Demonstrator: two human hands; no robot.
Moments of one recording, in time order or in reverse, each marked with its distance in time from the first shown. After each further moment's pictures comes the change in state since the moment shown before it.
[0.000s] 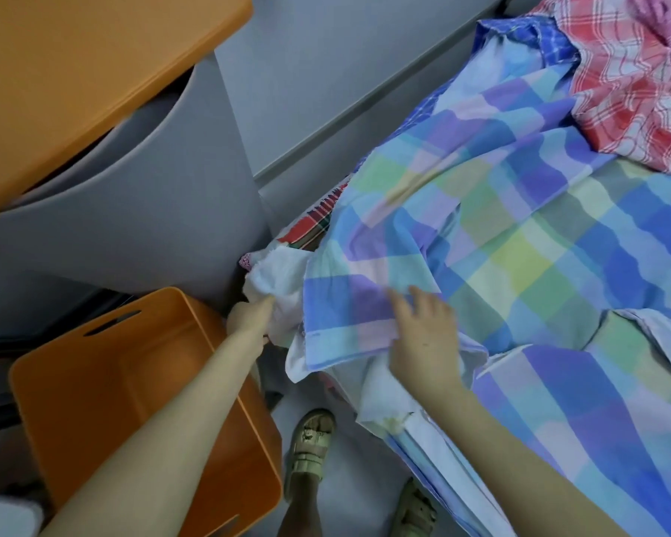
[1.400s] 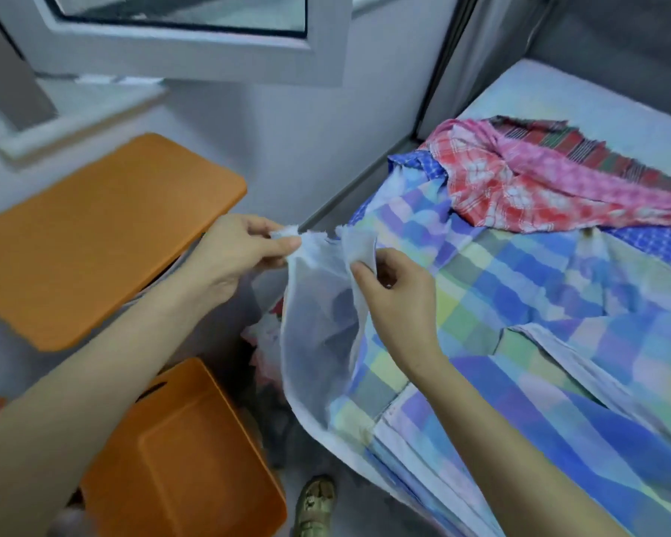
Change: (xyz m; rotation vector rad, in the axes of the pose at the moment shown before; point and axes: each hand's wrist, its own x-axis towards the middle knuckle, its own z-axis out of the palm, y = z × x) left_hand -0.302 0.149 -0.094 0.202 -0.426 0.915; right_hand -0.025 -0.056 -0.257 1.043 0.386 0.259
